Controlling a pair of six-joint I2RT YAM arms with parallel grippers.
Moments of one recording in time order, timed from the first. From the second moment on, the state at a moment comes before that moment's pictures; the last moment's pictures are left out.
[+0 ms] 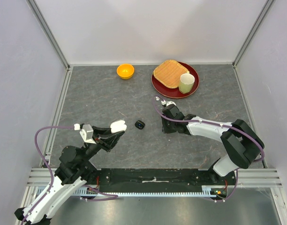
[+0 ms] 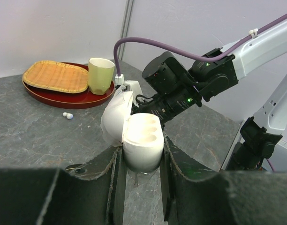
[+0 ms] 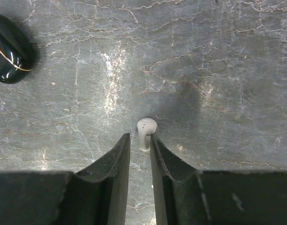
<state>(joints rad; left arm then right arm) -0.72 0.01 0.26 0.03 0.13 -0.30 0.72 1.55 0.80 -0.20 0.10 0.50</state>
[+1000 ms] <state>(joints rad) -0.72 0.01 0.25 0.07 0.24 -0.30 0.72 1.24 1.06 -0.32 -0.15 0.35</state>
